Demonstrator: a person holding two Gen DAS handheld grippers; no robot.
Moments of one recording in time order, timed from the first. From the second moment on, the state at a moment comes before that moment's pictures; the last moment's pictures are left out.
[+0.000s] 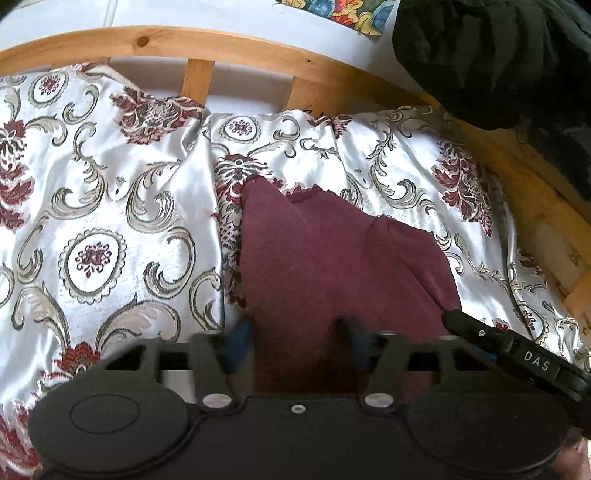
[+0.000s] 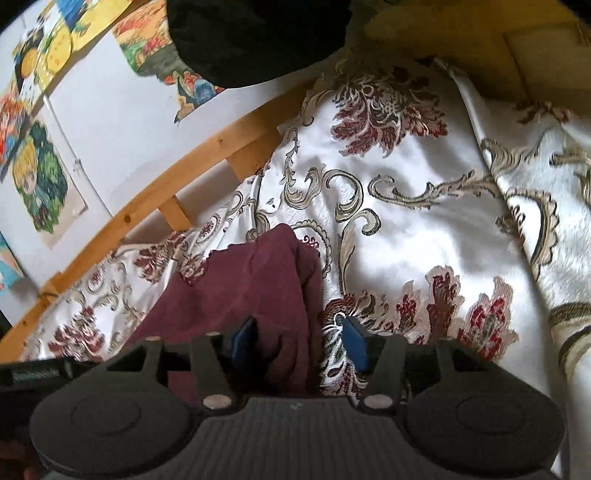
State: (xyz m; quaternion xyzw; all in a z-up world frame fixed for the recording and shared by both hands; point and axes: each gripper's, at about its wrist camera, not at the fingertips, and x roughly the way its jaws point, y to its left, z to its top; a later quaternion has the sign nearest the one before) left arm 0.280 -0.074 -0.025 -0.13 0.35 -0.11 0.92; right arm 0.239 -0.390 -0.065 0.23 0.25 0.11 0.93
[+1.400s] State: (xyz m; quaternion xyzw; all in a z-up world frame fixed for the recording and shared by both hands) left arm 0.078 -0.044 0.046 -0.06 0.20 -0.14 0.97; right arm 0.019 -0.346 0.059 0.09 0.09 0.03 0.99
